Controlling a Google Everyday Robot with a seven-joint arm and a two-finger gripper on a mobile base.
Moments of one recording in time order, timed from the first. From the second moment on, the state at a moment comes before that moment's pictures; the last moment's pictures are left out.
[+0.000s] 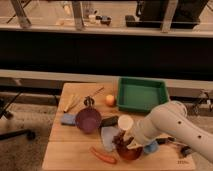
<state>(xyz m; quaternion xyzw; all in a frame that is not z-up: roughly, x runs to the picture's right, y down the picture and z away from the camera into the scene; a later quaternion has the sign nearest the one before) 0.108 0.229 0.639 -0.27 -0.26 -0.13 0.92</state>
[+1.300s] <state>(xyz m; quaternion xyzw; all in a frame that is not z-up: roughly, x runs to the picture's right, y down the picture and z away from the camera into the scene) 0.113 0.202 0.617 -0.26 -0.28 -0.11 0.92</state>
